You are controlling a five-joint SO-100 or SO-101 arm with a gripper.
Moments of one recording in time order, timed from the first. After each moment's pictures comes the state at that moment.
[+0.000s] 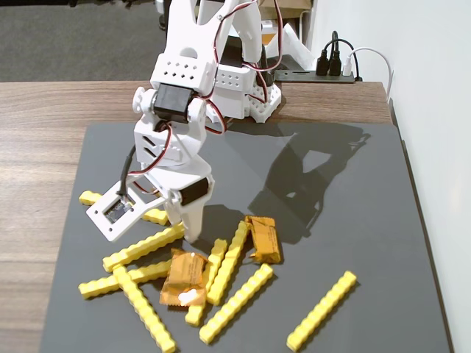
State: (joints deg) arm 16.8 84.6 105.9 58.9 -54.7
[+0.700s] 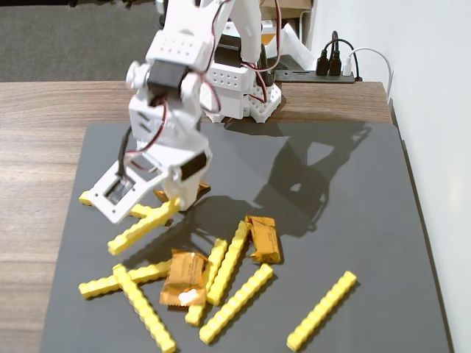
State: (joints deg) arm 18.8 92.8 106.1 70.0 -63.7
